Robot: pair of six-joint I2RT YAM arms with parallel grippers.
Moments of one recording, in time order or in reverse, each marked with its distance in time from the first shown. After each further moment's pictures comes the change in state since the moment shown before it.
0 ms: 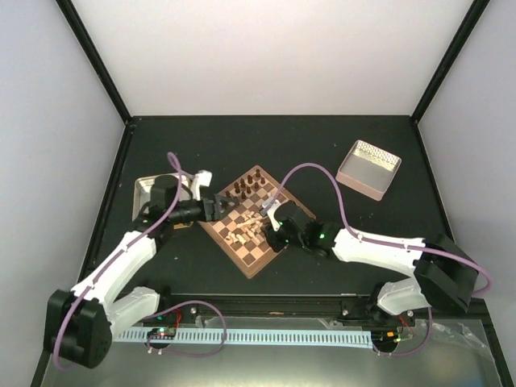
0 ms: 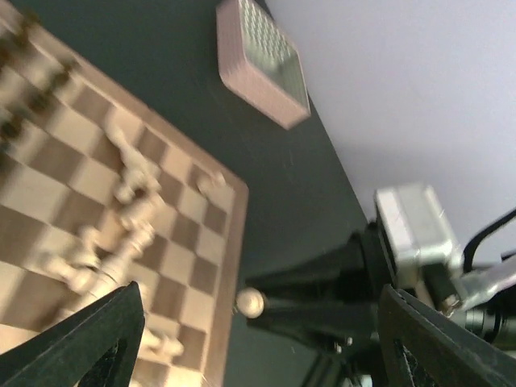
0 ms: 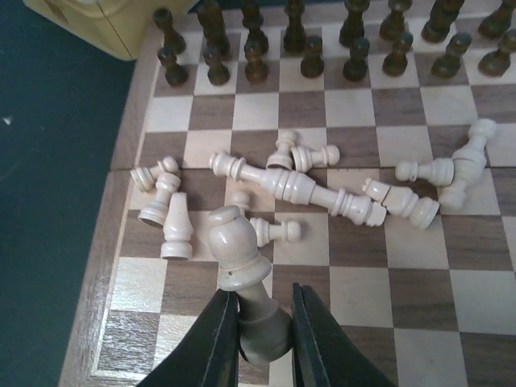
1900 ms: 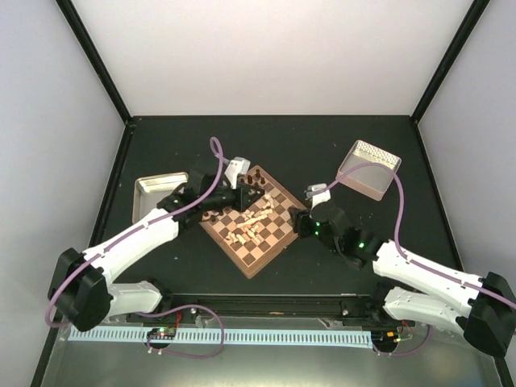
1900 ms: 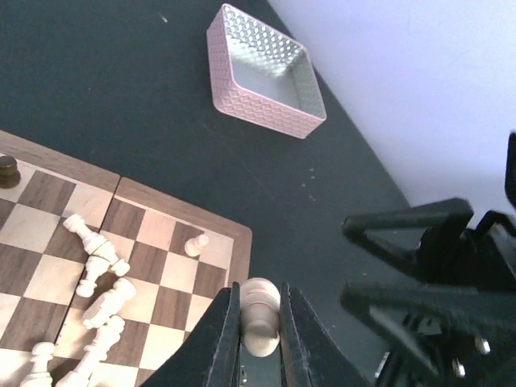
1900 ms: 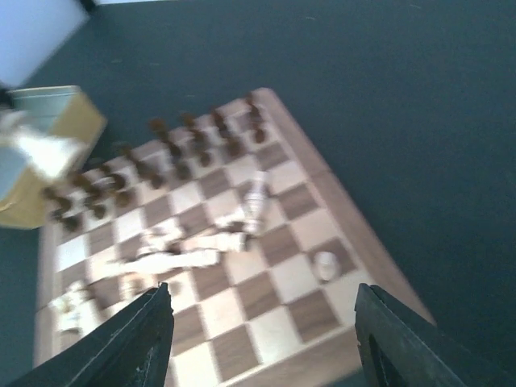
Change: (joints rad) left arm -0.344 0.257 0.258 -0.016 -0.306 0.057; right arm -0.068 -0.395 -0.148 -0.007 0.257 0.235
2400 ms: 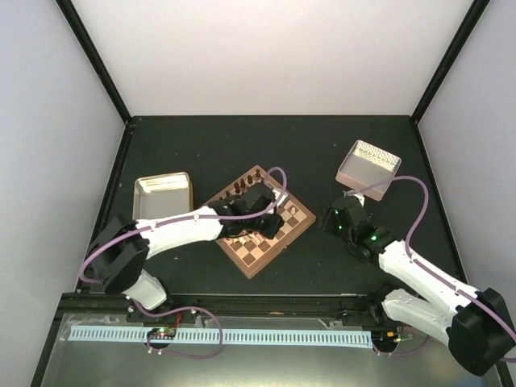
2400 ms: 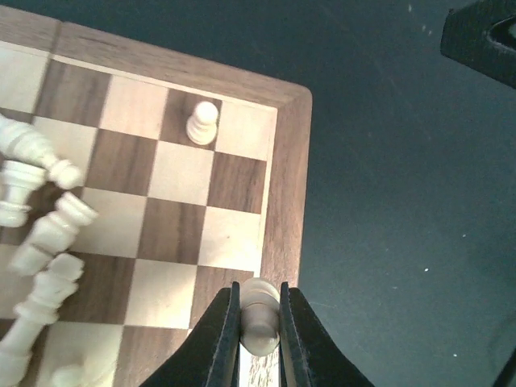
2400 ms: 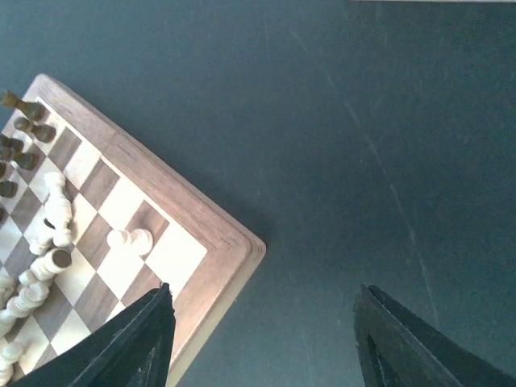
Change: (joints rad) left arm -0.311 0.298 0.122 -0.179 -0.360 0.155; right arm -0.360 -0.029 -0.085 -0.210 -0.104 0.339
